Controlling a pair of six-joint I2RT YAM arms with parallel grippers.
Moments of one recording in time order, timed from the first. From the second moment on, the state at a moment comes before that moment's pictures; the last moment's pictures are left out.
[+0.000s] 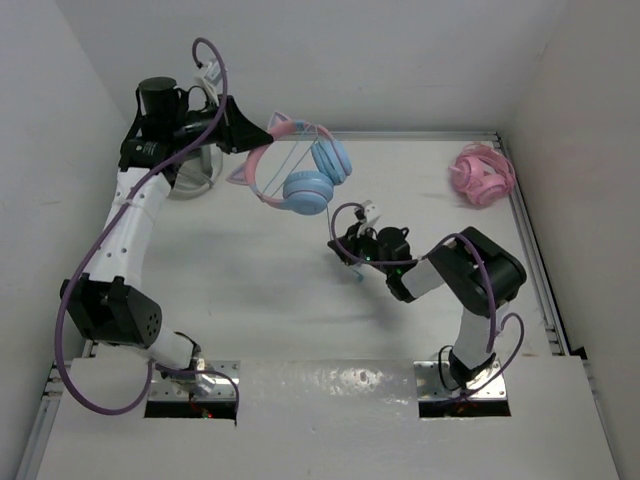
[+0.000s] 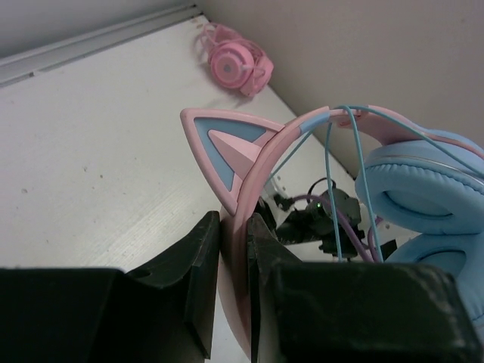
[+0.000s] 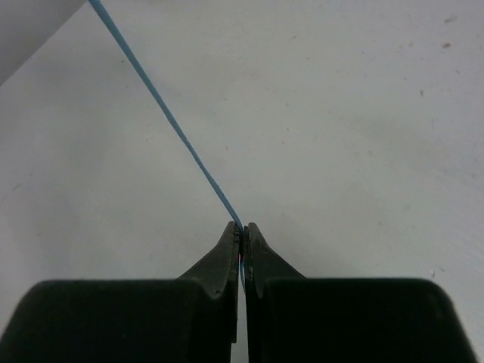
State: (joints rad) left arm -0.08 1.51 1.65 -0.44 0.93 -0.30; right arm 0.56 1.85 0.47 1.17 -0.23 0.32
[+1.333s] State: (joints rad) left arm -0.19 1.51 0.96 0.12 0.07 0.04; right arm 0.98 1.57 1.00 0.27 -0.37 0.05
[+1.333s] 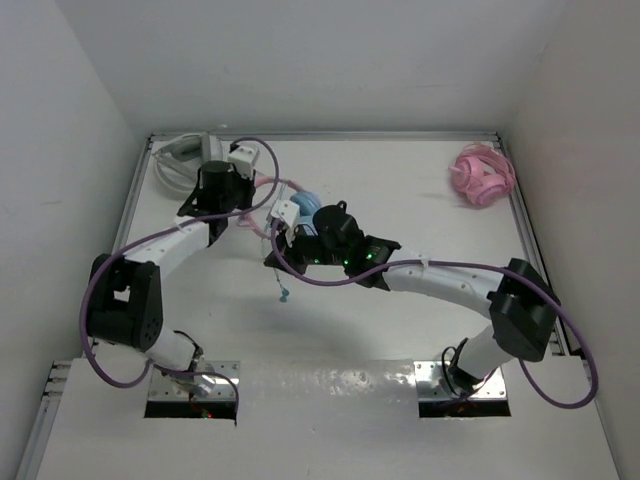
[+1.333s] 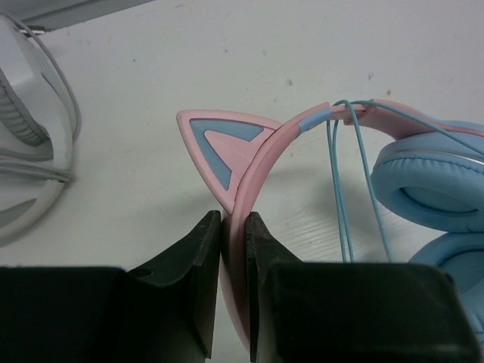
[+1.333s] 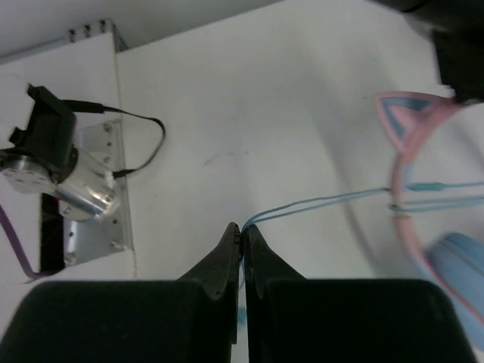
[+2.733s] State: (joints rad) left arm -0.36 1.38 0.94 -0.12 0.14 0.50; right arm 0.75 1.72 1.27 0.06 0.26 -0.90
